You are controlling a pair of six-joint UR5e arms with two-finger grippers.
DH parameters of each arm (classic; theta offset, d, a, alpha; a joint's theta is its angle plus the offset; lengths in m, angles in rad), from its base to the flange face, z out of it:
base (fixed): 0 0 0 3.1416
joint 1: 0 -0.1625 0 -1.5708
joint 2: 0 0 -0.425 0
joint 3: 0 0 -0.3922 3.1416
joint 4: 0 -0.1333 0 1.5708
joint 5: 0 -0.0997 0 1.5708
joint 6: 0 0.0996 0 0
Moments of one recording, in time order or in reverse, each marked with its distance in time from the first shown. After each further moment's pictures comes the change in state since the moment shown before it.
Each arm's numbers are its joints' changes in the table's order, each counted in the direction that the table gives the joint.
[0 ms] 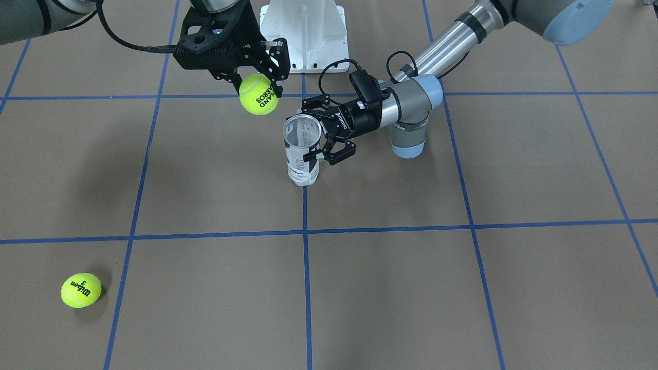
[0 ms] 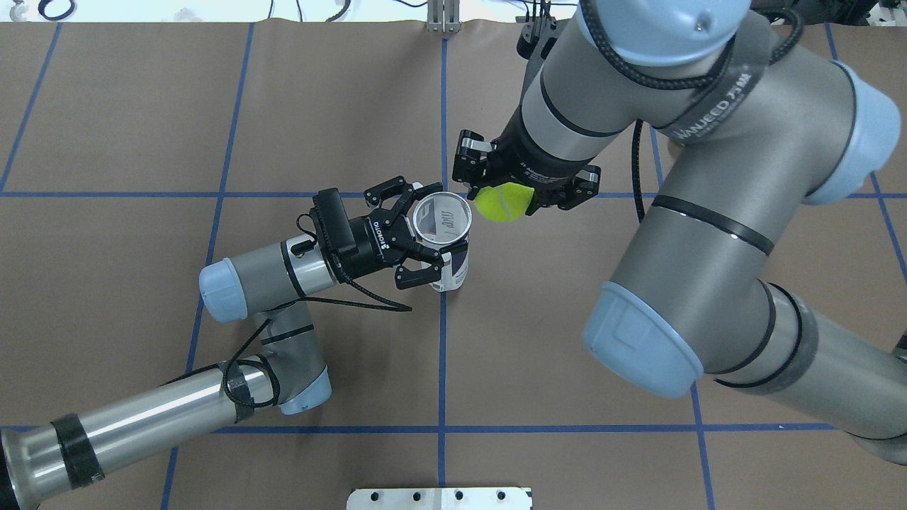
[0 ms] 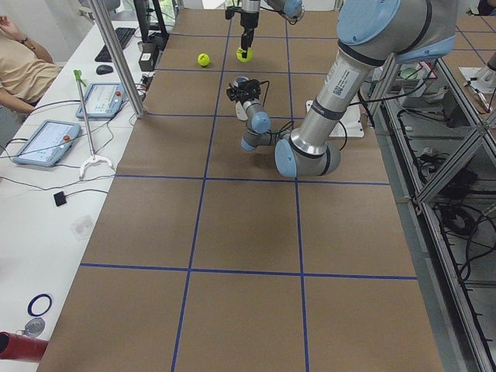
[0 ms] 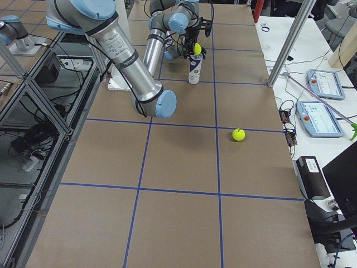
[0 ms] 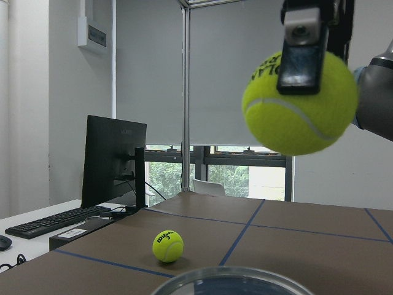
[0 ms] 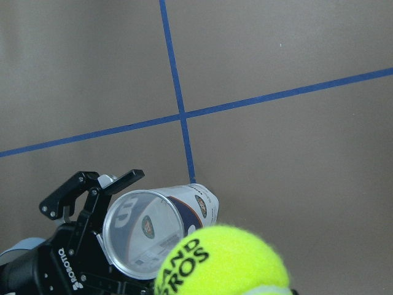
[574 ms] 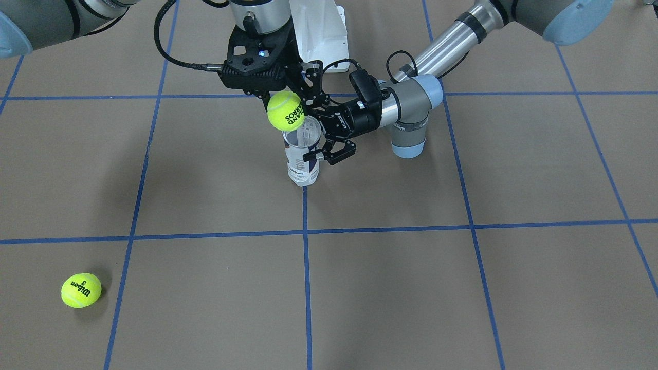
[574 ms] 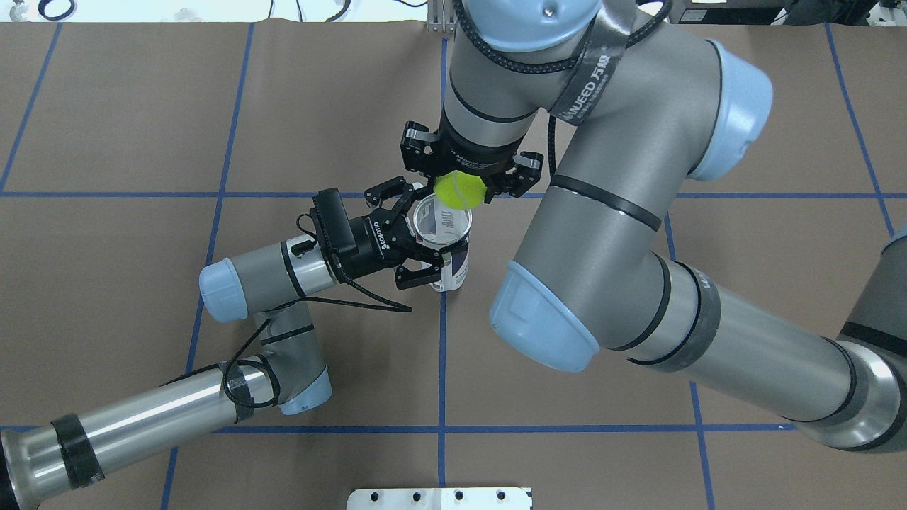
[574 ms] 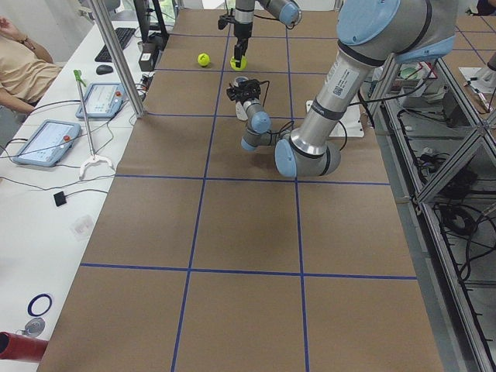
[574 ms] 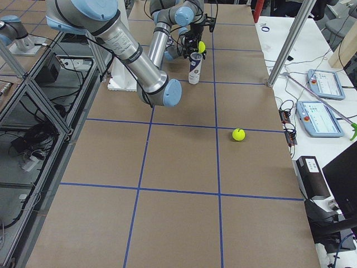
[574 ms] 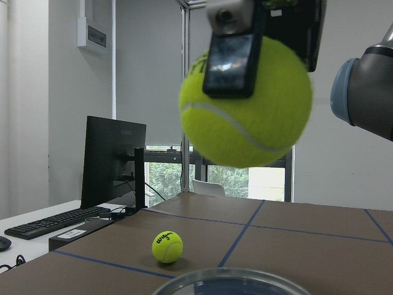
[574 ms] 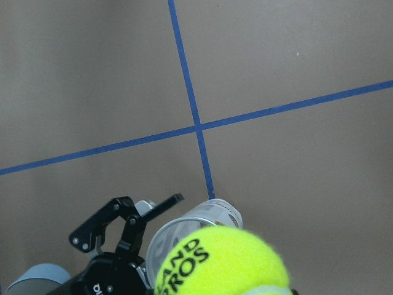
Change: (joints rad) left arm 0.000 0.000 -0.001 -0.001 0.000 0.000; right arm 0.042 0.118 -0.157 0.023 0.068 0.003
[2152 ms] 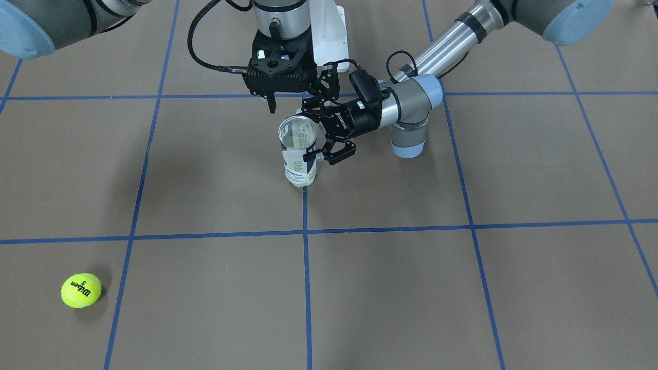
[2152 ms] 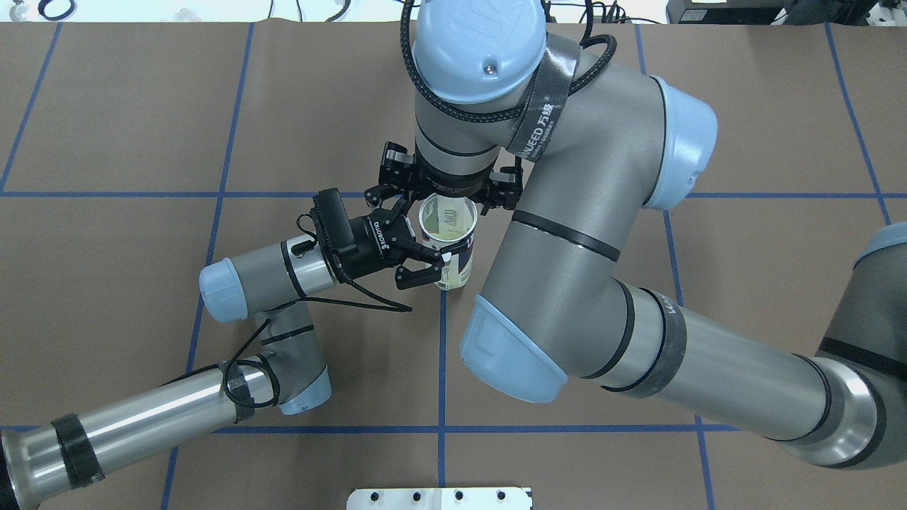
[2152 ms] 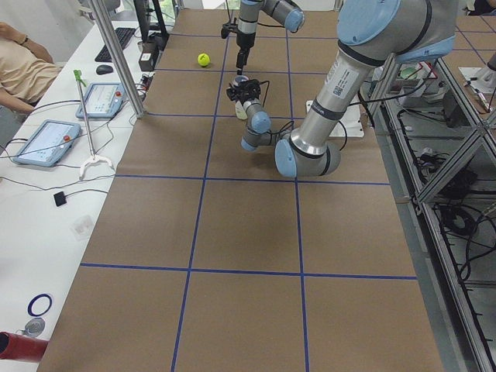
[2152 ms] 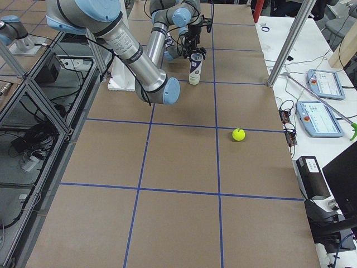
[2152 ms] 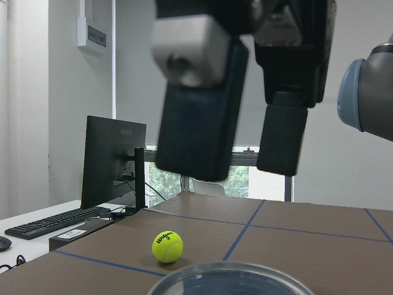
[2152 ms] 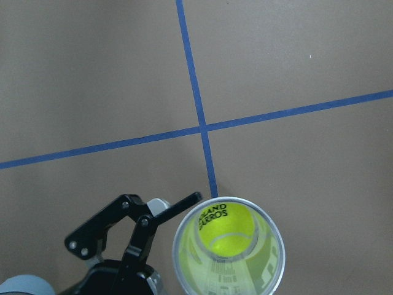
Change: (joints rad) left arm 0.000 0.000 0.001 -0.001 0.000 0.002; right arm 0.050 0.015 -0.021 -0.002 0.078 -0.004
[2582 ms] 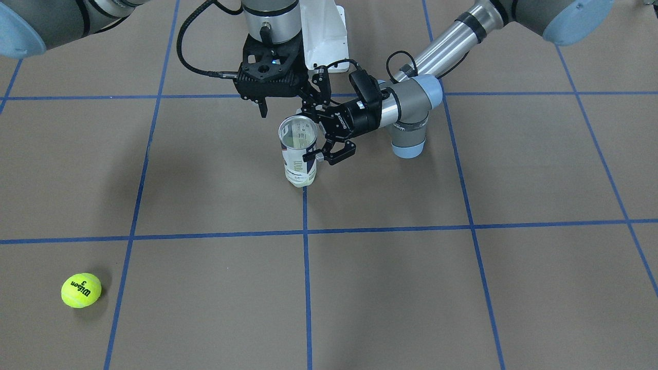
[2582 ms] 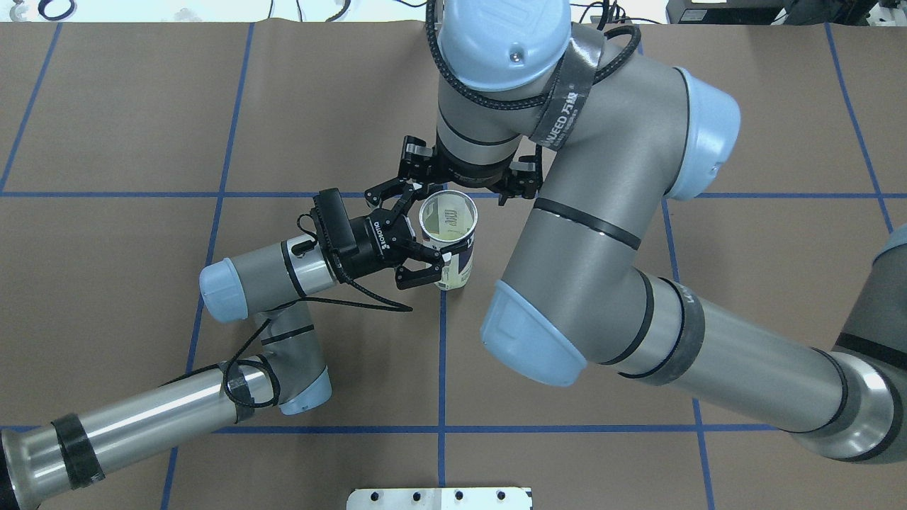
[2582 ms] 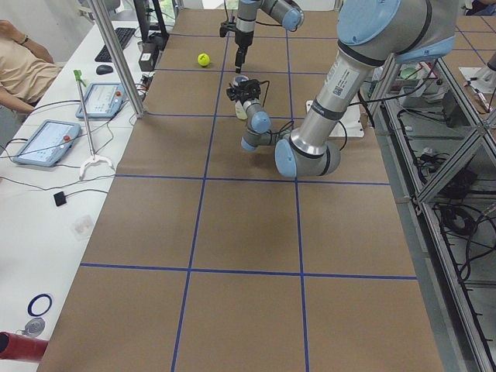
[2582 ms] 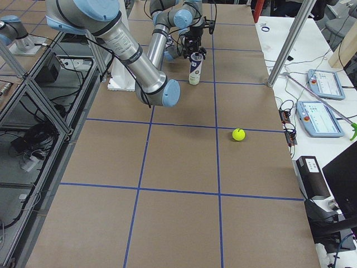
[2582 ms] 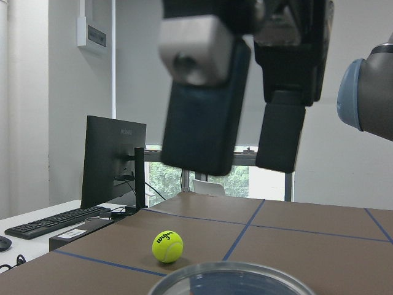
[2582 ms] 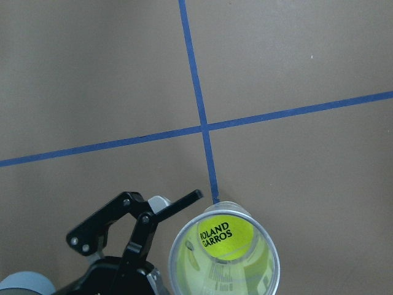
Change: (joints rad) left arm 0.000 0.000 0.000 -0.001 0.000 0.000; right arm -0.040 -0.045 0.022 0.004 -0.012 -0.086
